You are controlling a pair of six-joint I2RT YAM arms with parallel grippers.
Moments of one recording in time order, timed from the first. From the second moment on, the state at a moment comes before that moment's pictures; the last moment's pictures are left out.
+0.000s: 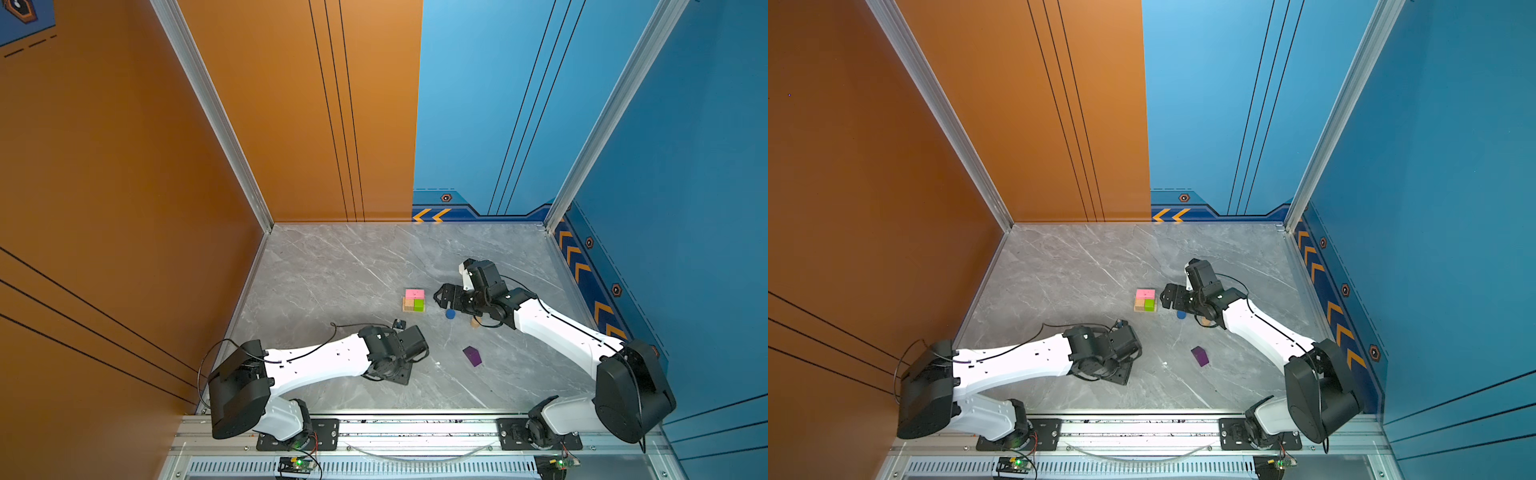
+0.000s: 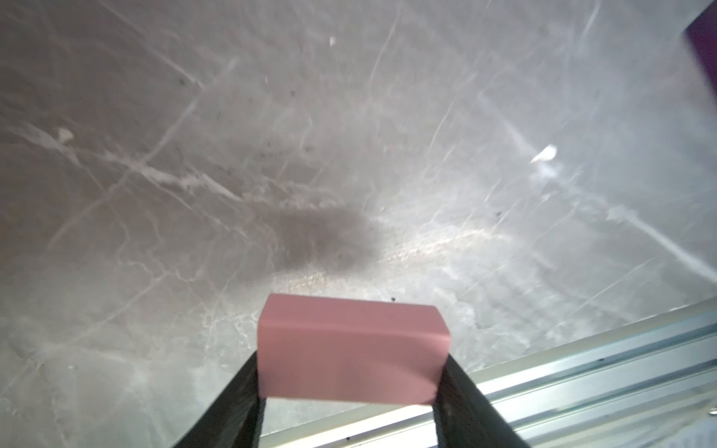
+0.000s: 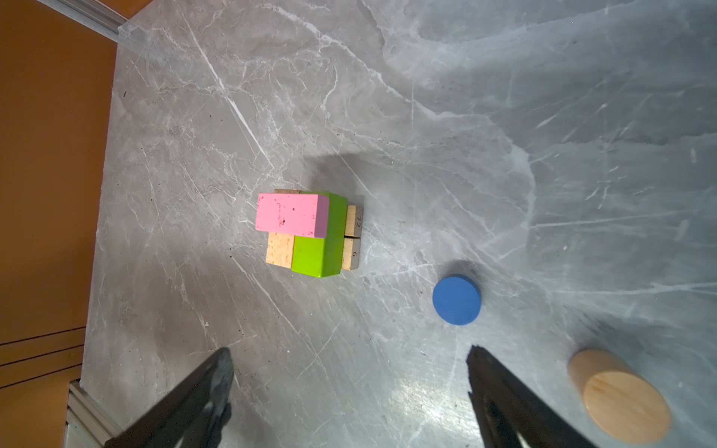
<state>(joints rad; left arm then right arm) -1.08 1.44 0.99 -0.86 -0.13 -0.85 0.48 1.41 0.93 -0.36 -0.17 0.63</state>
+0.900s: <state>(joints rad) -0.82 1.87 1.52 -0.90 -0.15 -0.70 0.35 1.41 0.89 -0.36 -0.22 0.62</state>
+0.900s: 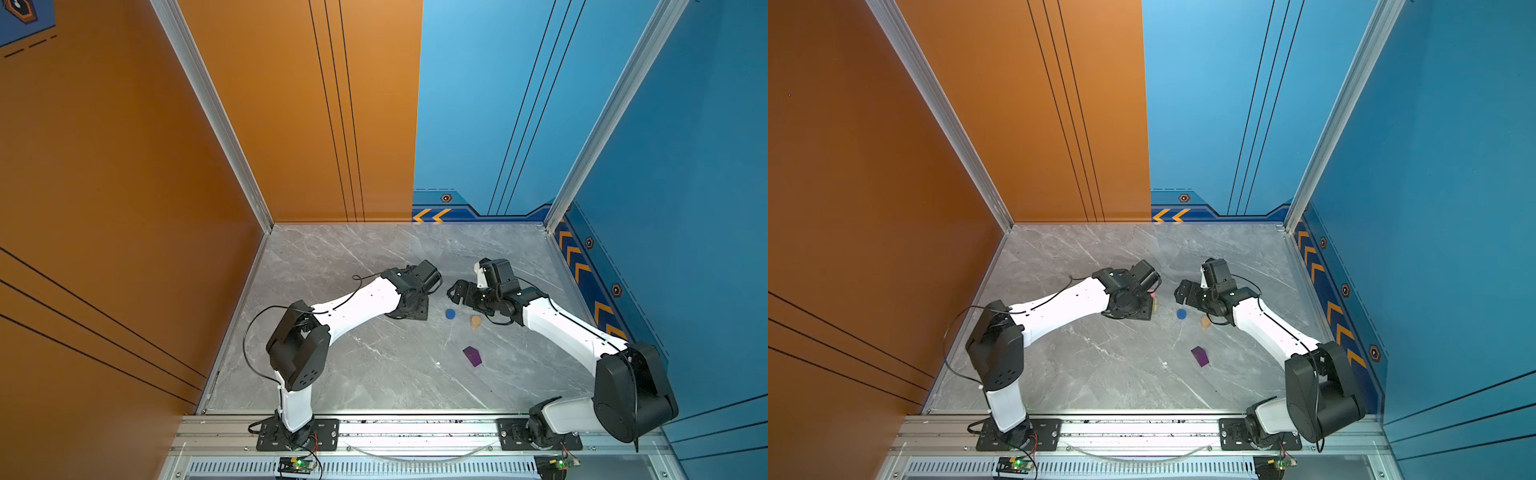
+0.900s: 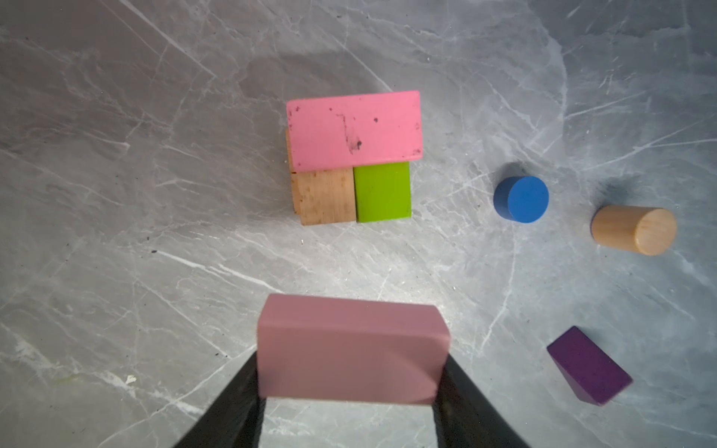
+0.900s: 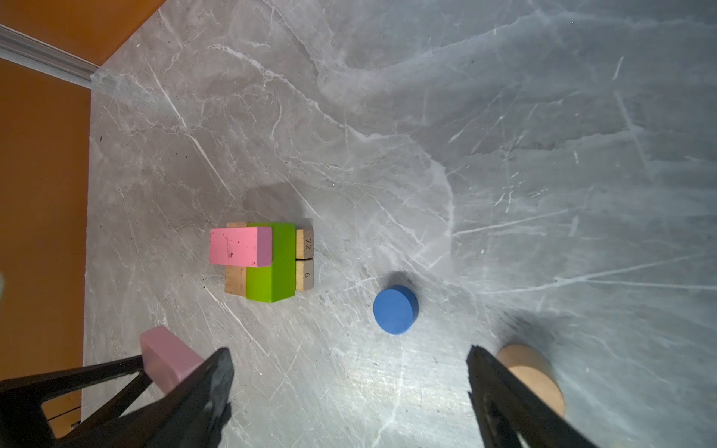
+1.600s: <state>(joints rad) -0.78 2.01 1.65 -0.93 -0.15 -0.72 0.29 1.41 0.87 -0.35 -0.27 0.61</state>
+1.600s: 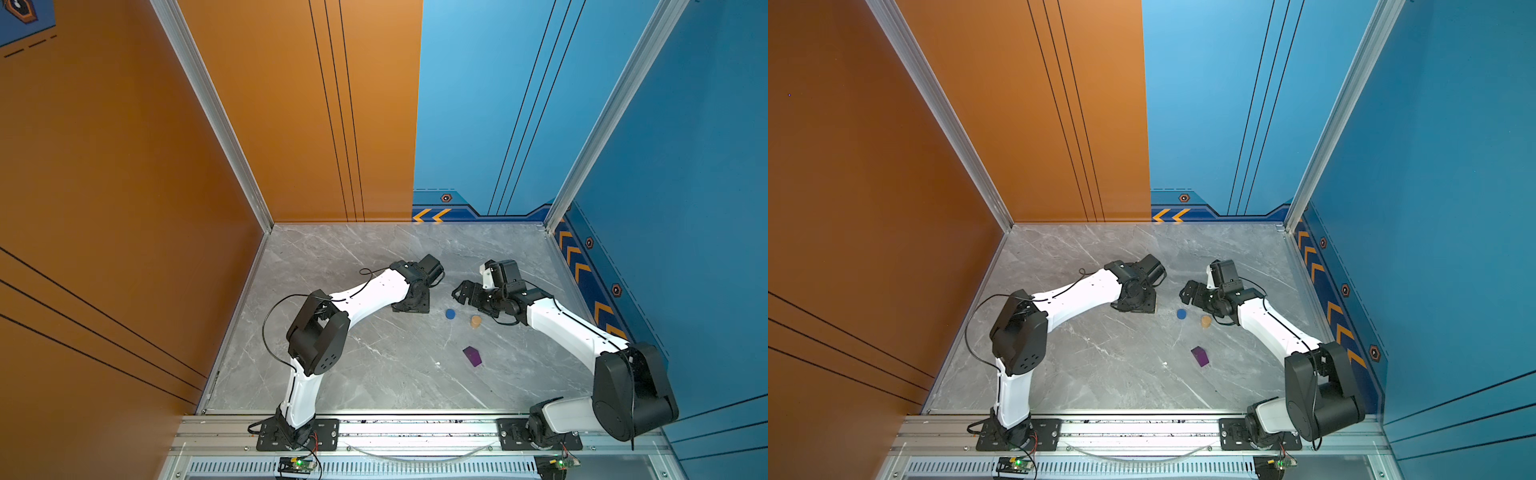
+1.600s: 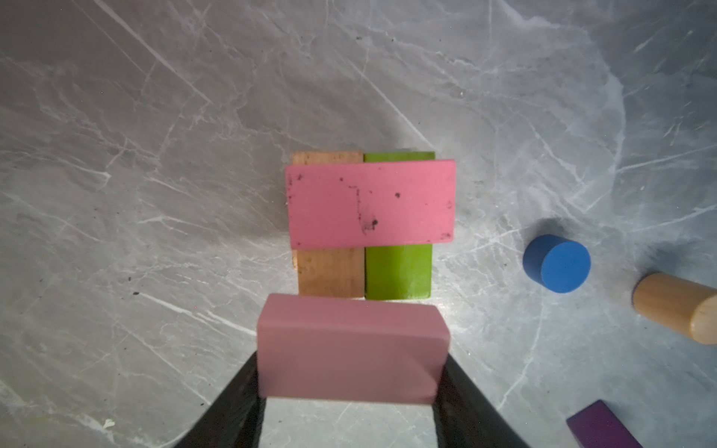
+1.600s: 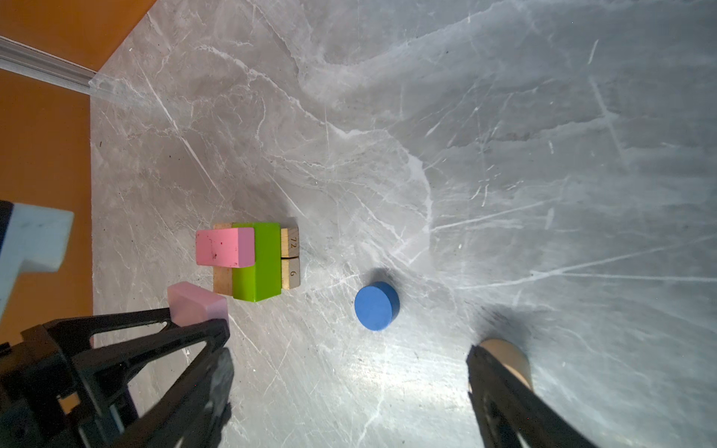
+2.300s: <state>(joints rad) -0.78 2.06 1.68 -0.93 -0.14 -0.73 0.27 1.41 0.87 -0.35 -0.30 0.61</state>
